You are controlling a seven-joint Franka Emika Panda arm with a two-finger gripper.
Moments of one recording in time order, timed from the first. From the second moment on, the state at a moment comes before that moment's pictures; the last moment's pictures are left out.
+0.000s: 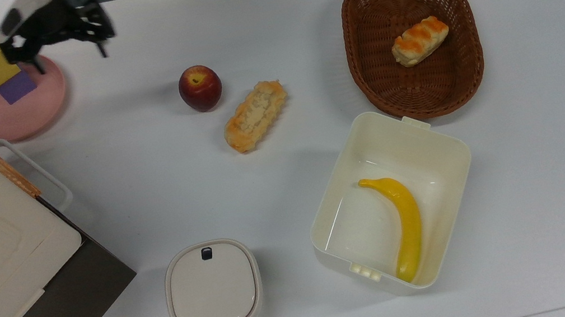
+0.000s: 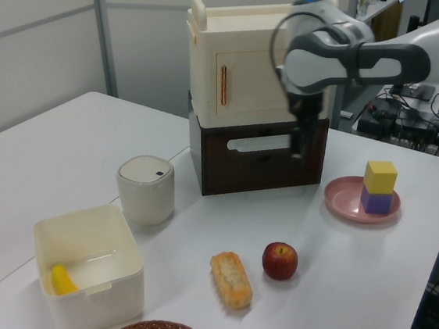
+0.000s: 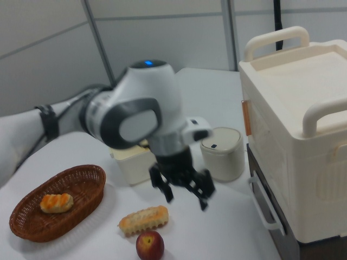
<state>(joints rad) -0.43 0.13 0.19 -1.68 -0.13 1.78 -0.40</state>
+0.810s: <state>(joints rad) -0.01 0.03 0.02 -1.65 -0.06 1.68 0.05</state>
